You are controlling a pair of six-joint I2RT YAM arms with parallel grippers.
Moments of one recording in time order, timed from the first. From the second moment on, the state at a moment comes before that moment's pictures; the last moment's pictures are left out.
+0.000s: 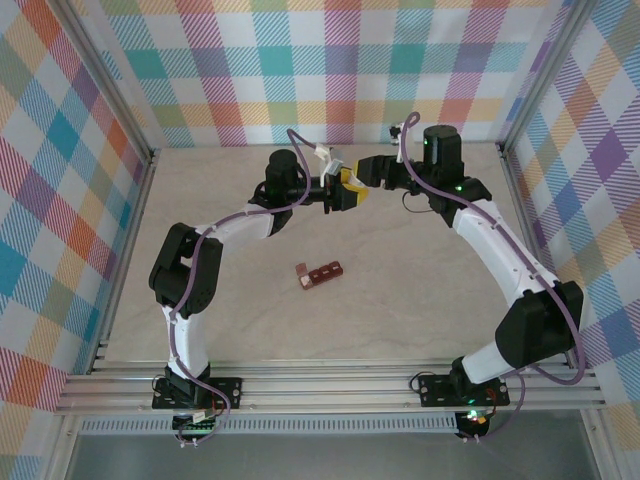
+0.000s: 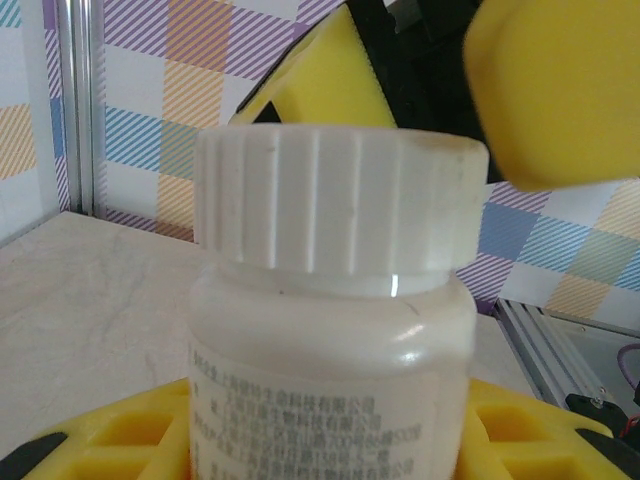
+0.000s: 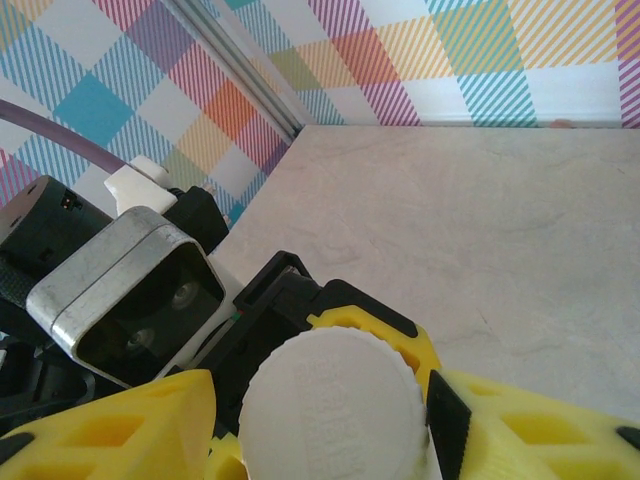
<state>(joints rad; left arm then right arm) -0.51 1.96 1.39 0.57 0.98 -0.19 0.32 1.50 1.39 -0.30 -0.59 0.35</state>
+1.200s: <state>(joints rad) -0.50 1.97 1.39 0.55 0.99 -0.20 0.55 1.40 1.22 -0.14 -0.03 0.56</state>
